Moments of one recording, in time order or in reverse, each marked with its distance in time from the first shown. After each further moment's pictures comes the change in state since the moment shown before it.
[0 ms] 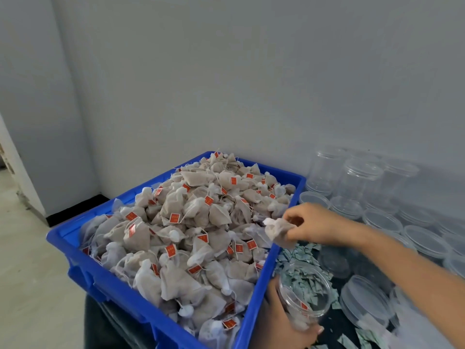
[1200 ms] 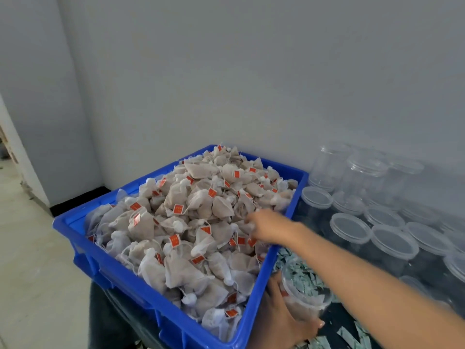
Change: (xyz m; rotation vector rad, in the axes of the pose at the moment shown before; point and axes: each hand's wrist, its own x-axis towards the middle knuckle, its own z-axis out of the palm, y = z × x) left_hand -0.016 -0.008 0.017 -0.207 0.053 0.037; right_hand 0.068 -0.024 0.071 -0.316 -0.143 0.103
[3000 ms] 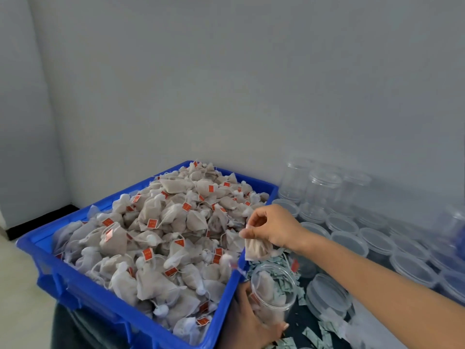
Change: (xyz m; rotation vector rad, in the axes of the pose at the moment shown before) left_hand -0.011 0.013 -0.011 -0.113 0.140 0.139; right_hand -0.089 0.026 -0.041 0.598 0.376 -0.086
